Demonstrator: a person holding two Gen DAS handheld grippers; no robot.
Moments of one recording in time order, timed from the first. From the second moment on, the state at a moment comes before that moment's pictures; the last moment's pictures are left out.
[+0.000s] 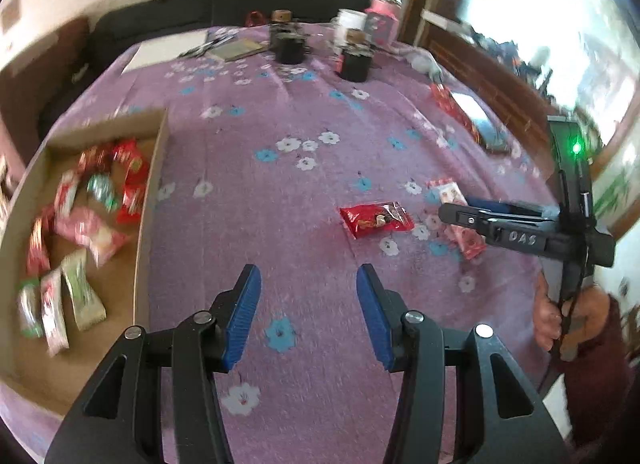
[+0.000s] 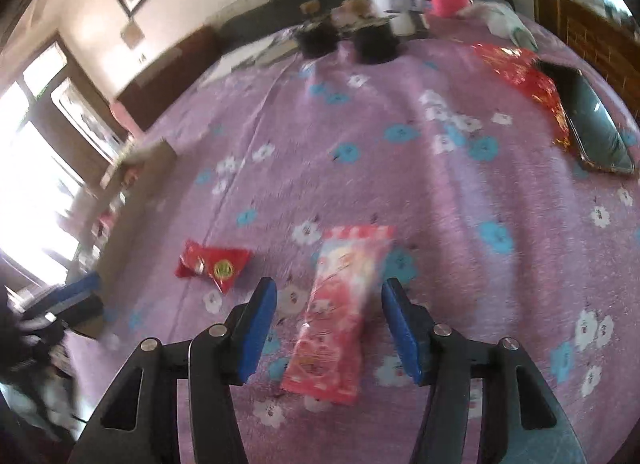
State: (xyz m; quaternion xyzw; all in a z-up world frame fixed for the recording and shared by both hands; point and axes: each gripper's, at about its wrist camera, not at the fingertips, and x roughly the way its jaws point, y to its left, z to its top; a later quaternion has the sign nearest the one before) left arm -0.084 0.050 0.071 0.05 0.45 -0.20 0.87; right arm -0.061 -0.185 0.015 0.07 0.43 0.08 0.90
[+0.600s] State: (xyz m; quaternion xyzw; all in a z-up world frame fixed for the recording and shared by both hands) left arm -0.041 -0.057 0.026 0.25 0.42 -0.34 0.80; right arm -0.067 -0.194 0.009 0.04 0.40 0.02 0.92
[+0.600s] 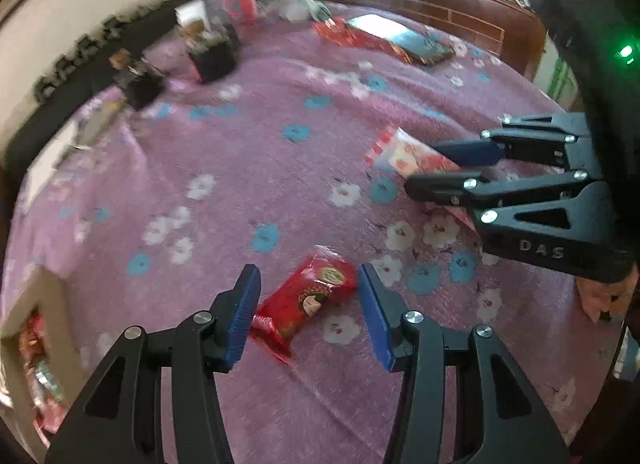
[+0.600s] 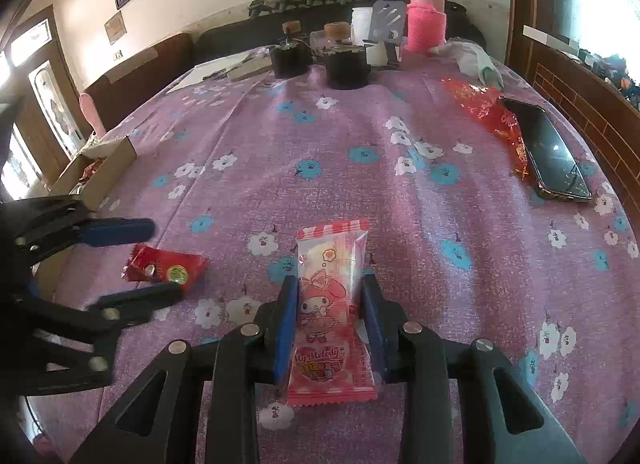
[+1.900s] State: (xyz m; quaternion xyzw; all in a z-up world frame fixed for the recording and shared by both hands) left arm -0.084 0.157 0.096 -0.10 0.40 -0.21 0.89; right arm -0.083 -0.128 0.051 0.02 0.34 0.07 0.94
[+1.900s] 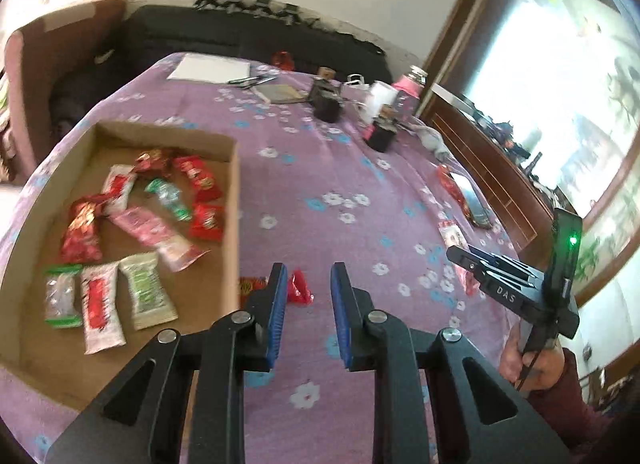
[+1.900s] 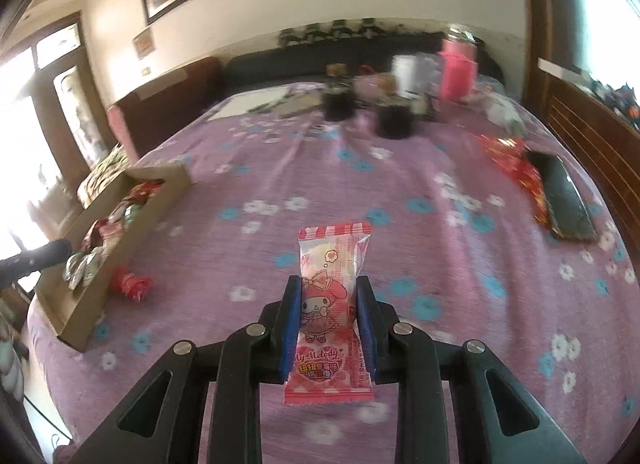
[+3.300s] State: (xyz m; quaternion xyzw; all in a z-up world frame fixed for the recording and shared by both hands) left arm -0.038 0.036 0.025 0.23 0.49 -0.22 0.81; right arm -0.074 -0.124 0.022 0.07 0.38 0.10 0.92
